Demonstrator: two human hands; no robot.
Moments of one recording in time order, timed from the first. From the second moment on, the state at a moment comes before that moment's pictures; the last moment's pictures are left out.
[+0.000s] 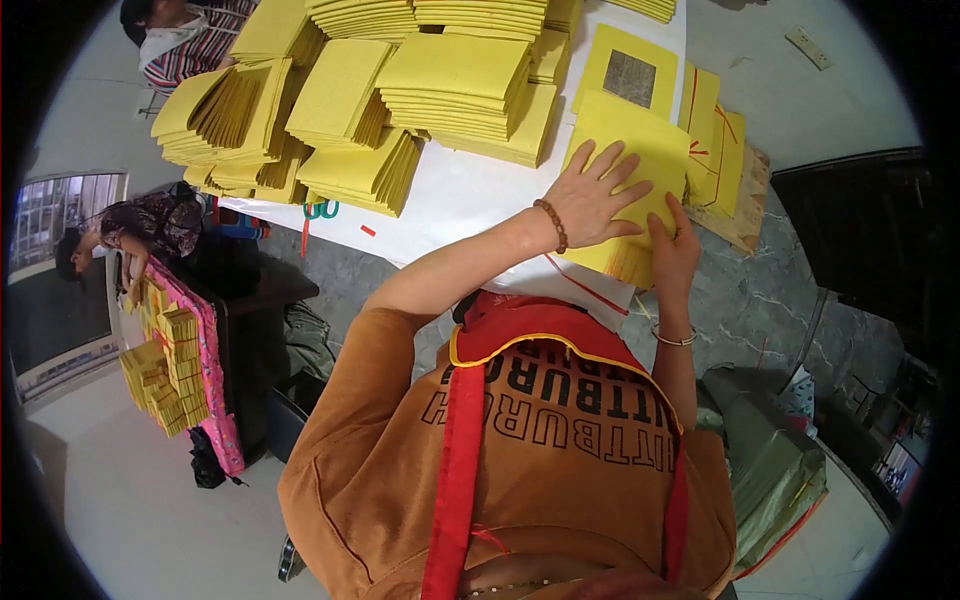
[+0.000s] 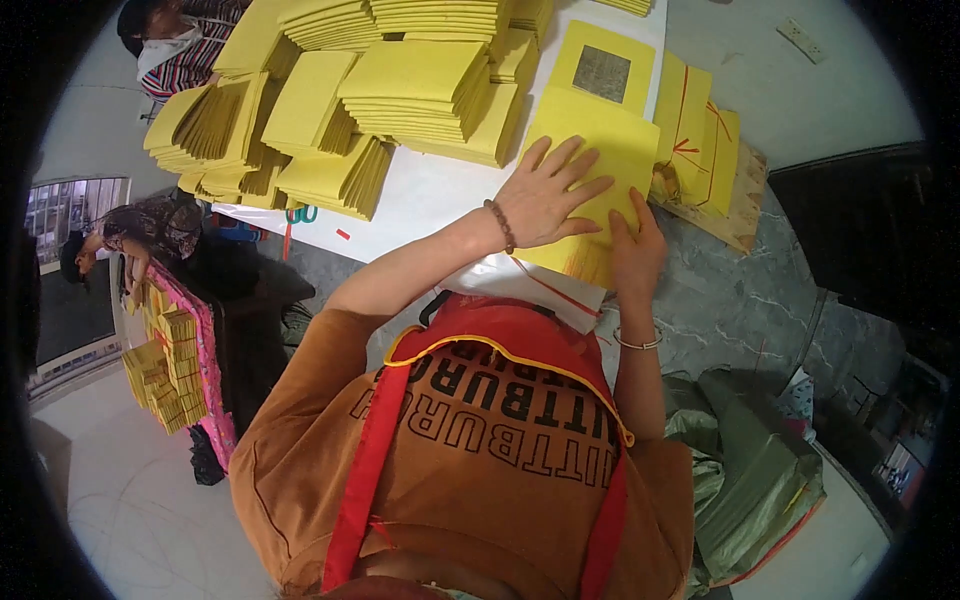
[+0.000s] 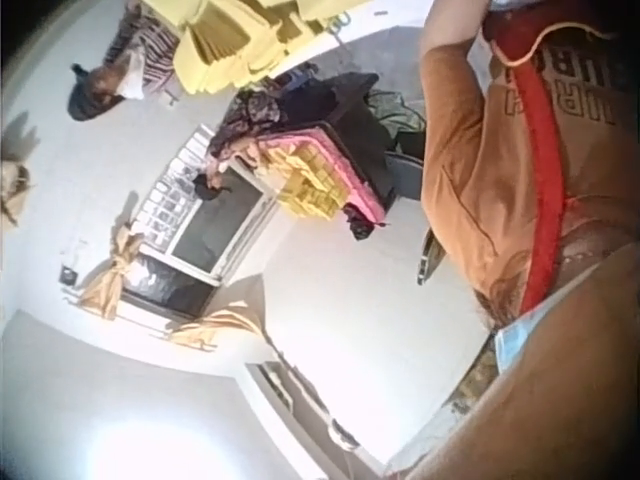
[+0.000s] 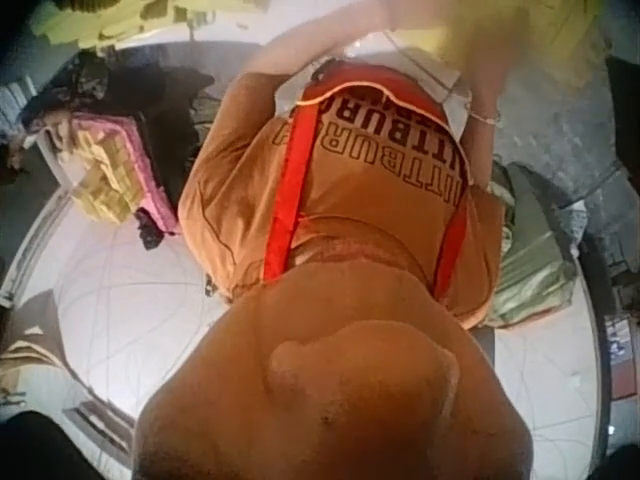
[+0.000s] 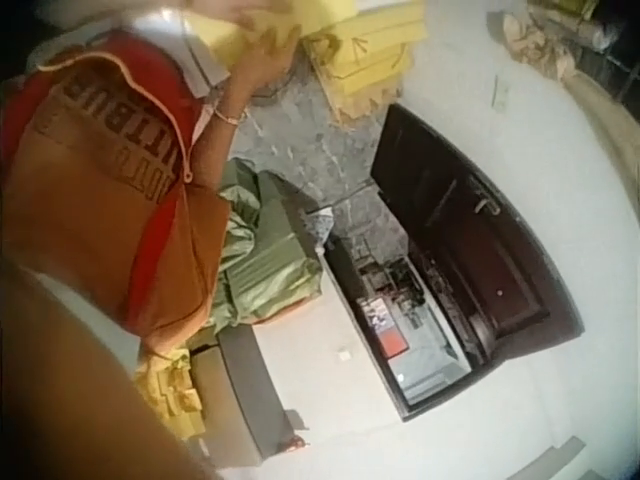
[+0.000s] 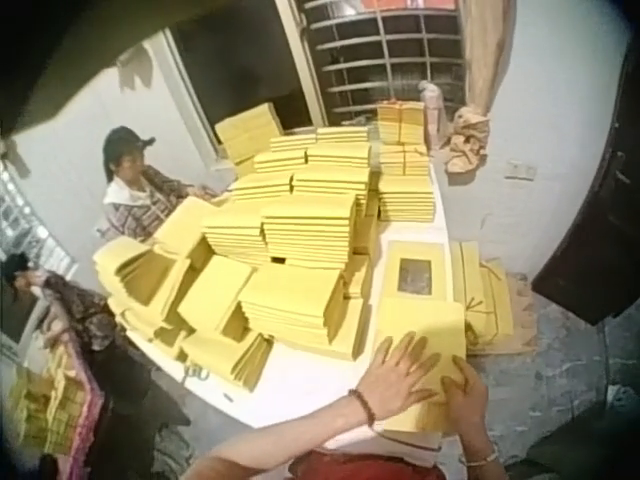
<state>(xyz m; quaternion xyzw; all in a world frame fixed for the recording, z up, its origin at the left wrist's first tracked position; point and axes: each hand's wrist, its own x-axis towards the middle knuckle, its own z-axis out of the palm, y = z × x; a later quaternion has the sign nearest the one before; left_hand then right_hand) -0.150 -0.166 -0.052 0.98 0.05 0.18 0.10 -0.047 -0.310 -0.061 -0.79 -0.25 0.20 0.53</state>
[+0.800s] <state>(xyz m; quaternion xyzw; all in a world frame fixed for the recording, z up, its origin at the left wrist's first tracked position) -0.159 -0.148 -0.058 0.98 -0.05 0.11 0.17 -0.070 -0.334 -0.071 -0.80 -0.48 0.14 0.33</state>
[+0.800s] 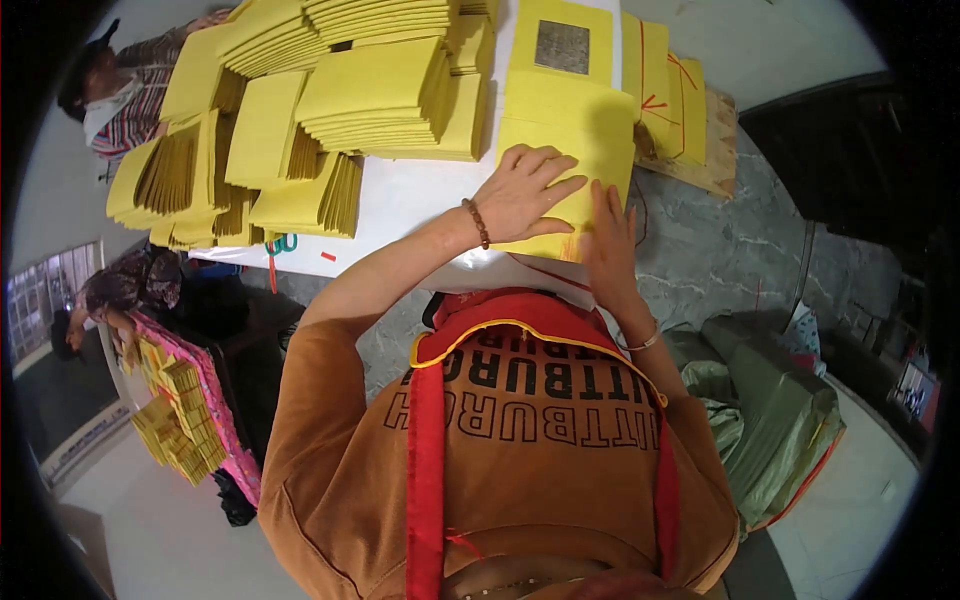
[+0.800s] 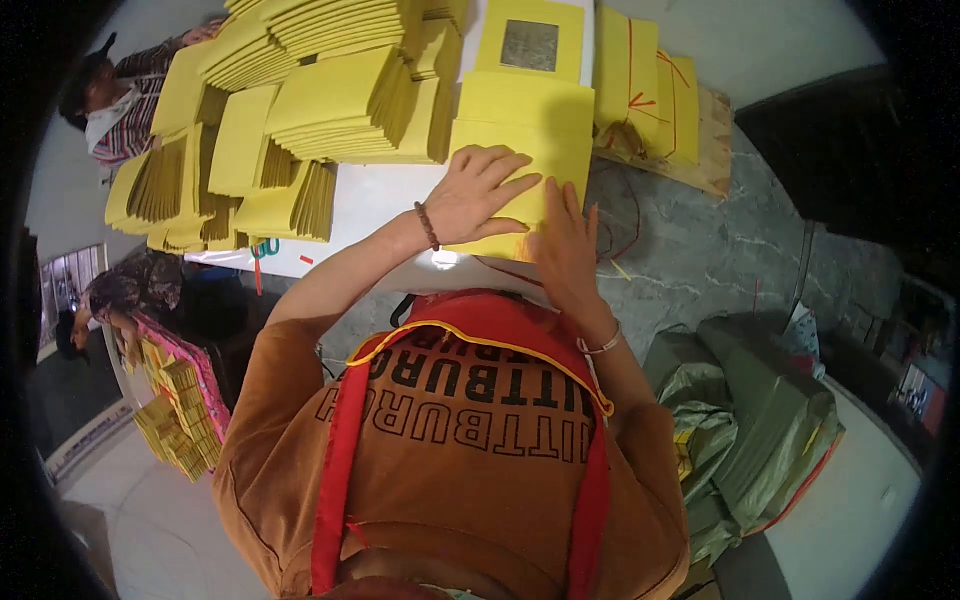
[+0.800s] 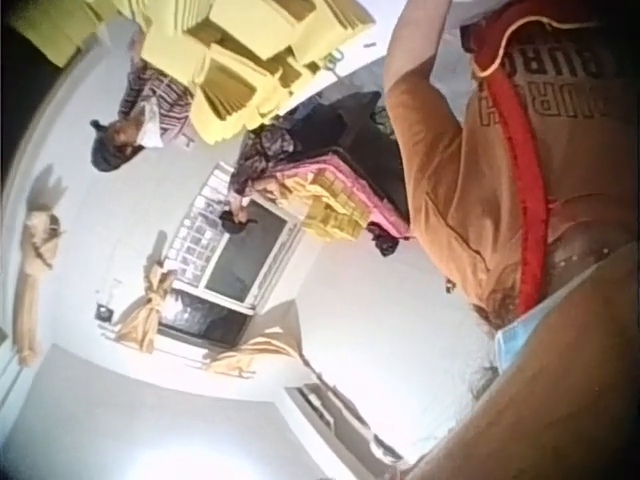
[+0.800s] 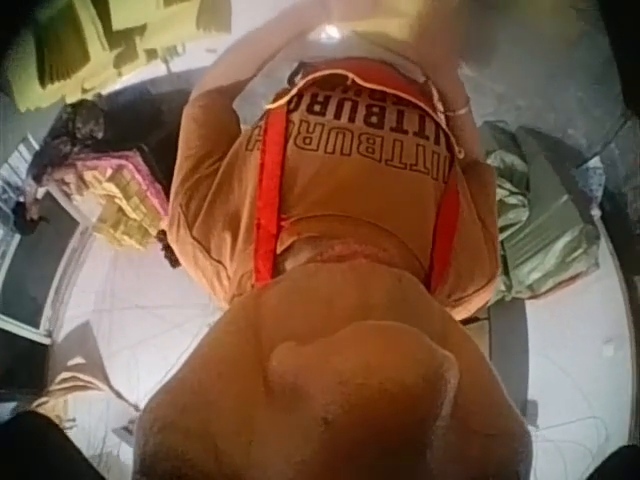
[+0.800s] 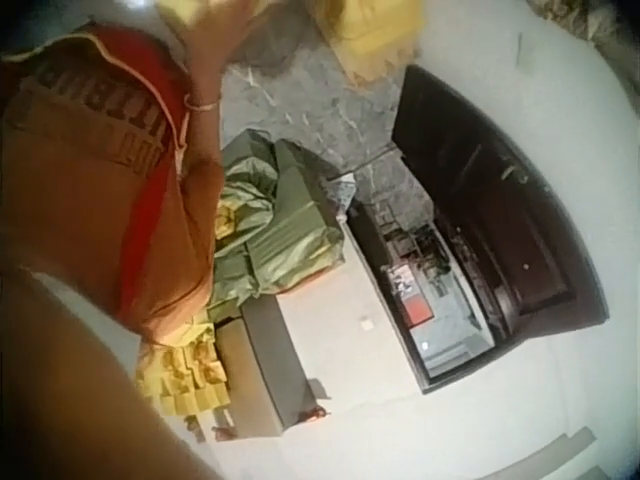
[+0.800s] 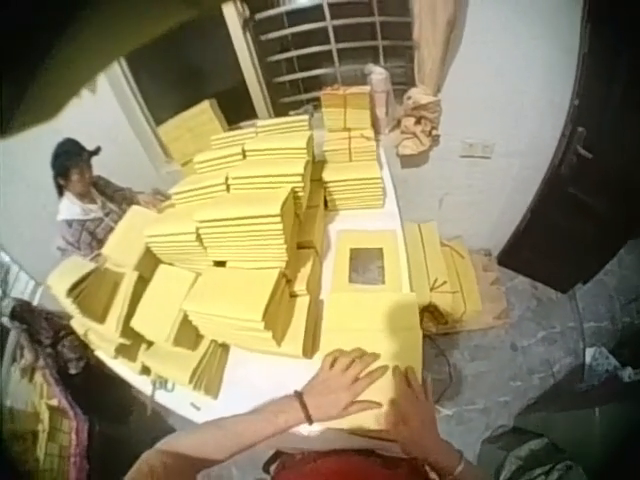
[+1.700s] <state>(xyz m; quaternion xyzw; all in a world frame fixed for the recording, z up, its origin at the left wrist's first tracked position) -0.241 0.025 -0.003 0.97 0.15 0.19 -0.10 -0.036 -0.341 -0.066 -0.68 -0.22 0.24 0.66</state>
